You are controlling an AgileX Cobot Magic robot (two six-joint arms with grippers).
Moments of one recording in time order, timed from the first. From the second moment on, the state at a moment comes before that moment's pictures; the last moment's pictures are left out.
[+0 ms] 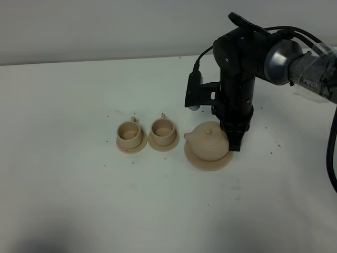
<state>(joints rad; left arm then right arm) -0.10 0.08 -0.50 -0.16 1.04 0.10 0.63 2.20 -1.76 -0.04 1.18 -0.92</state>
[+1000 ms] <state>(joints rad) -0.10 0.08 -0.50 -0.16 1.04 0.10 0.54 2.11 -1.76 0.08 1.20 -0.94</state>
